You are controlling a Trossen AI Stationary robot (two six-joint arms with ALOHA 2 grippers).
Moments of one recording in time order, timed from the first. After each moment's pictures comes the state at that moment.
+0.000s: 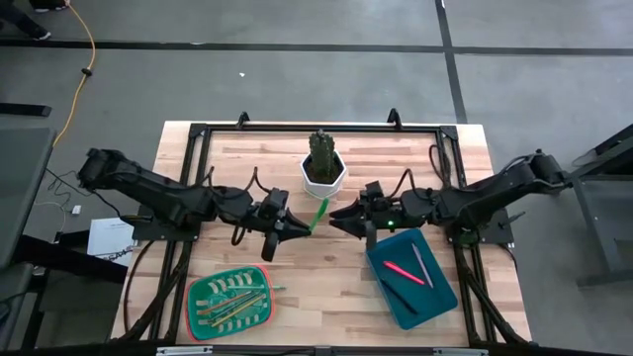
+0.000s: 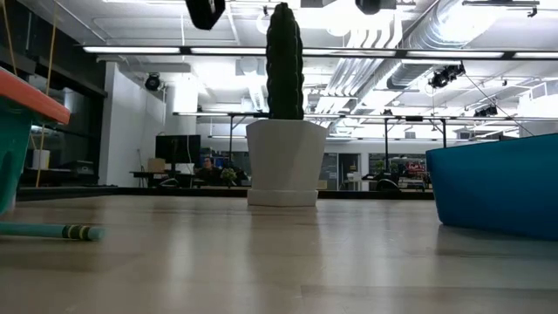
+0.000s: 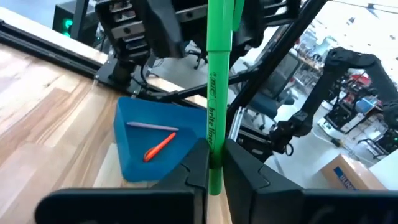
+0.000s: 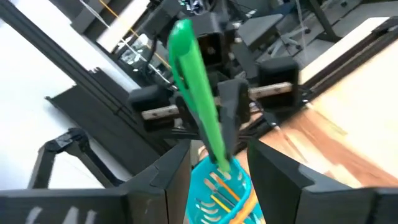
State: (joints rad) left arm -0.14 1.26 0.84 0.25 -0.07 -0.51; right arm 0.28 1.30 0.90 0.38 0.23 0.72
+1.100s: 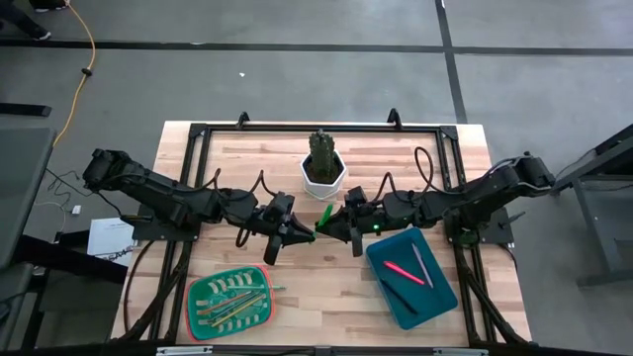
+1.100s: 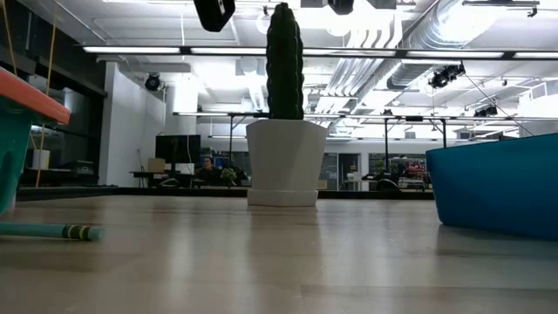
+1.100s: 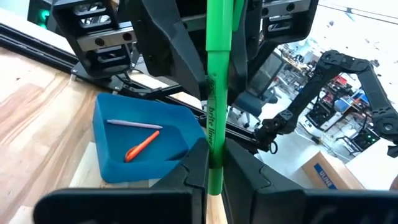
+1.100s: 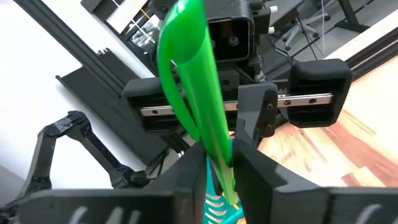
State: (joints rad) left arm -0.14 1.32 0.84 0.34 -0.01 -0.53; right arm 0.26 1.44 1.00 0.41 0.13 0.69
